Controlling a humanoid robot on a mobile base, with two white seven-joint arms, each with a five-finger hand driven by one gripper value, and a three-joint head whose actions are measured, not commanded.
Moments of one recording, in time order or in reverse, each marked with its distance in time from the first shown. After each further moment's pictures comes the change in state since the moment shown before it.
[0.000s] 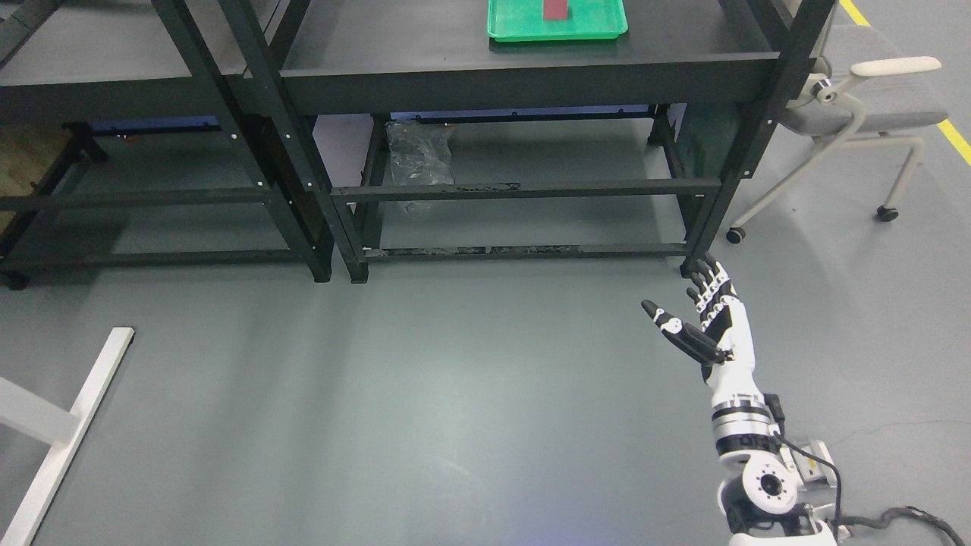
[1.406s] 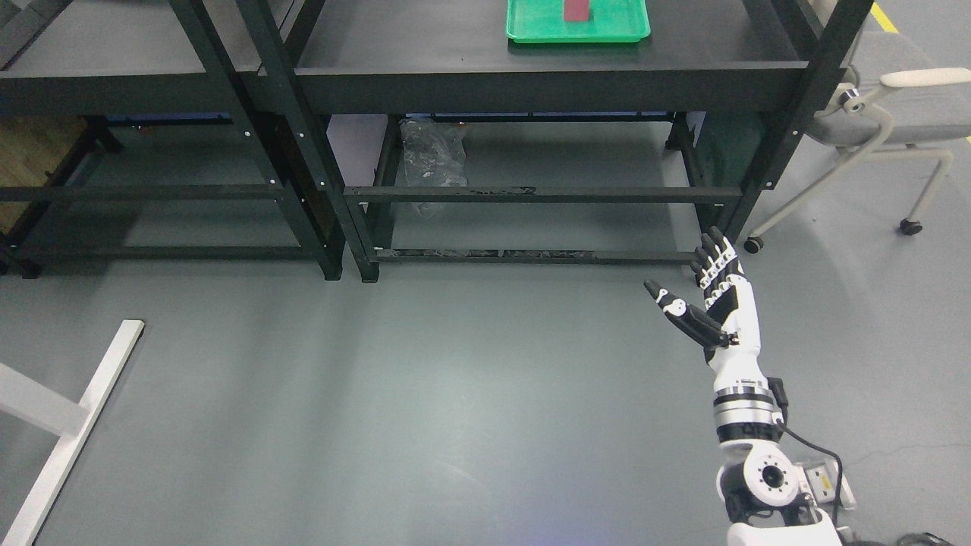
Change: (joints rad) left arm 0.000 0.000 0.000 0.000 0.000 -0.002 0.000; right arm -0.028 0.000 0.007 -0.034 -0.001 -0.050 -0.005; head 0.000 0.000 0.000
